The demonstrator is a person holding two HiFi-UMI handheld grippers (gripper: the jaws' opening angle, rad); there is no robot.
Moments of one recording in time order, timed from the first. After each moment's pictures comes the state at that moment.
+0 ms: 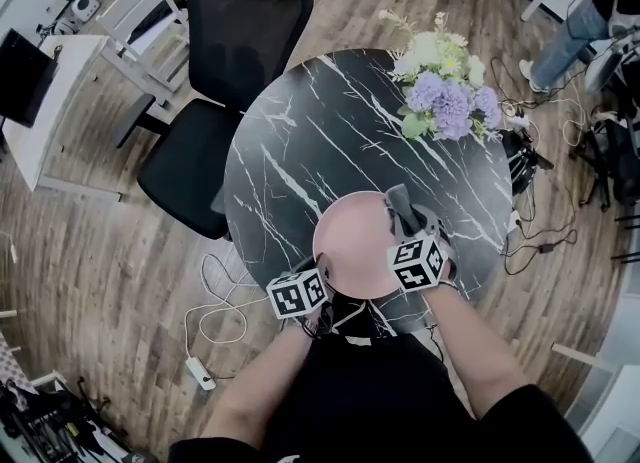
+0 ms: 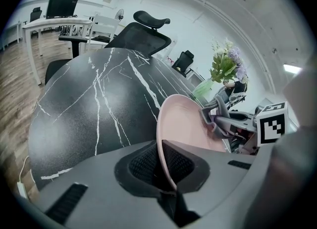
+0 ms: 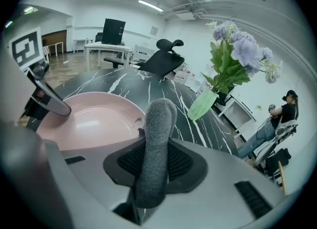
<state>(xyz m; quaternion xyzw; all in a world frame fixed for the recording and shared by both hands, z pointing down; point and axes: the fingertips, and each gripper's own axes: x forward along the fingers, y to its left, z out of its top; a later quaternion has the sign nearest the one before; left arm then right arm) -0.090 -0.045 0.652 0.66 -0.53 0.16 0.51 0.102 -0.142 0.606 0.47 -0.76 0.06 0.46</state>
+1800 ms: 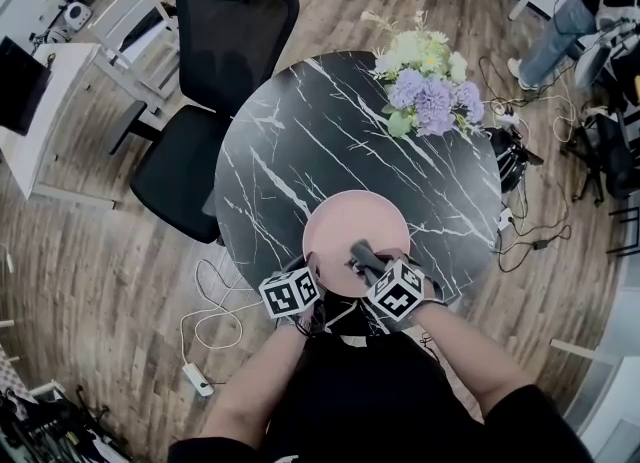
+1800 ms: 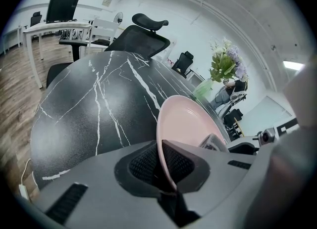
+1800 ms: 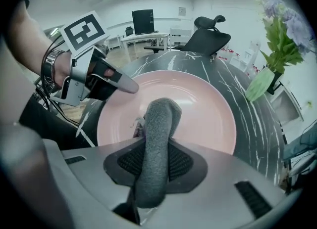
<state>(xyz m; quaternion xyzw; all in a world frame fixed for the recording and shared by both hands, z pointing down) -0.091 -0.044 0.651 0.66 -0.54 0.17 0.50 0.052 -0.015 0.648 0.23 -0.80 0.17 0.52</state>
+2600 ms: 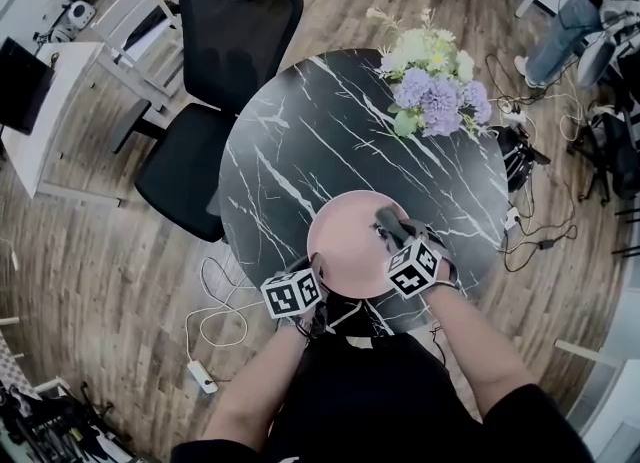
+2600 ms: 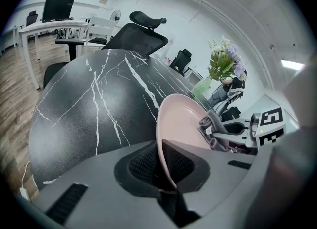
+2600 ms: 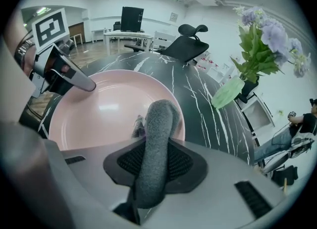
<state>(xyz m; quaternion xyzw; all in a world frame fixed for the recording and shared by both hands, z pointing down) -0.089 -0.045 0.652 0.67 -0.52 0.17 0.50 0.101 -0.096 0.644 0.35 -0.77 0.09 0.53</state>
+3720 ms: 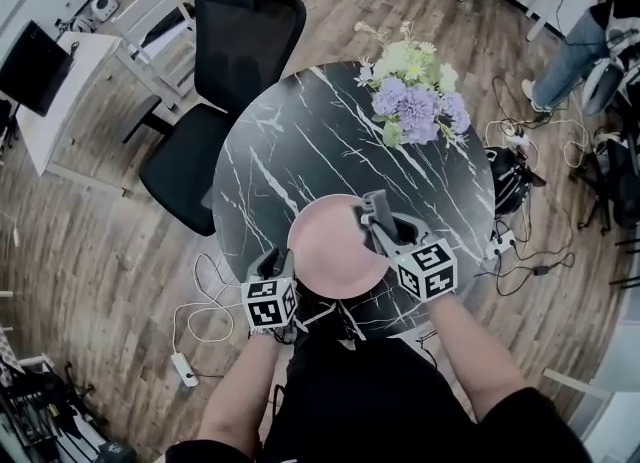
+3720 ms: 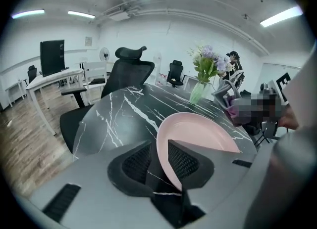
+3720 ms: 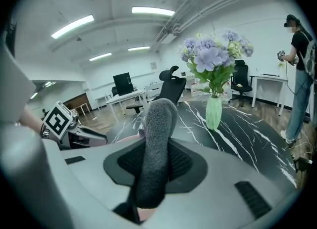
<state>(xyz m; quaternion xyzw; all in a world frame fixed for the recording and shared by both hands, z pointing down) -0.109 -0.048 0.592 0.69 -0.61 0.22 0.32 0.103 -0.122 0.539 0.36 -0.88 0.21 0.21</state>
